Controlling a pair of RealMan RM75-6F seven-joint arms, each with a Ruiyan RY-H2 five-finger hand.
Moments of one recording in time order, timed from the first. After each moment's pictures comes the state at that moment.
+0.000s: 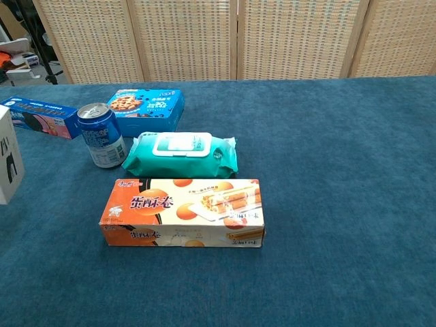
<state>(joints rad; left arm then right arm) -0.35 -1.39 0.04 -1.08 1.67 1.41 -1.27 0.04 -1.08 0.12 -1.63 -1.54 1.62 0.12</state>
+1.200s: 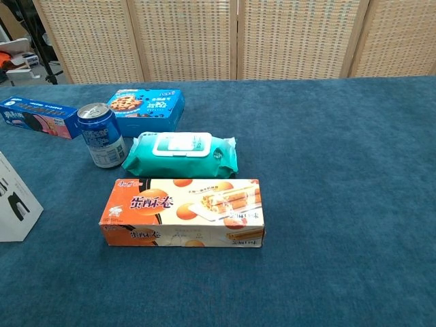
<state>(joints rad) -0.30 -1.25 0.13 -1.28 1.65 1.39 -0.66 0.03 -1.07 0.13 -1.64 -1.53 1.64 0.13</state>
